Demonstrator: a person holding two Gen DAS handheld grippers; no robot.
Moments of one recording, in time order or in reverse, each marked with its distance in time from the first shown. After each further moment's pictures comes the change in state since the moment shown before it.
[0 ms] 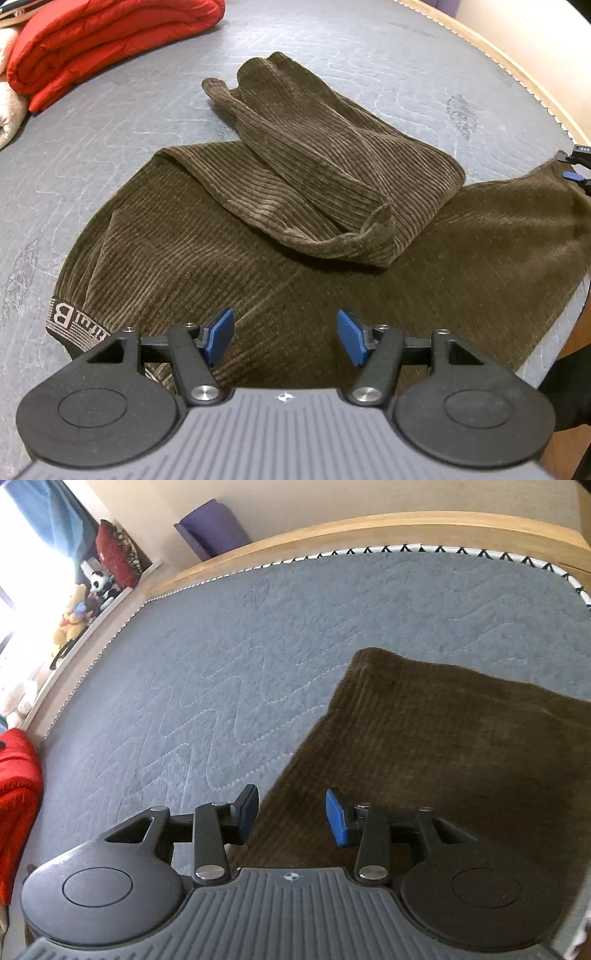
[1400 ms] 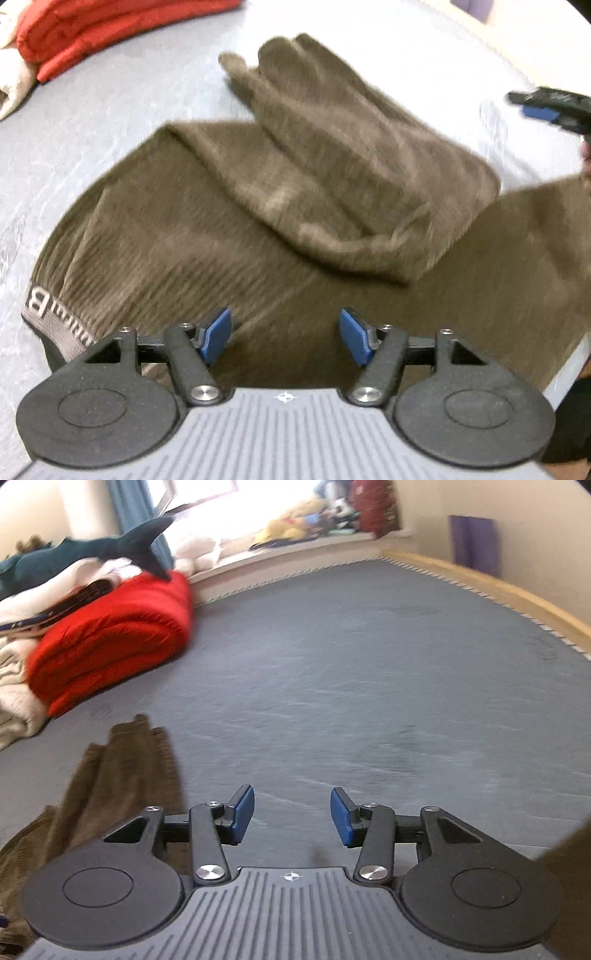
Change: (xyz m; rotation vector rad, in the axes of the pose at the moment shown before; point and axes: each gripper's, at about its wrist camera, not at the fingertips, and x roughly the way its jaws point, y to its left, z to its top) left arm 0.037 0.002 0.005 -0.099 -0.001 0.015; right arm 0.002 0.258 -0.108 -0.671 0.097 0.321
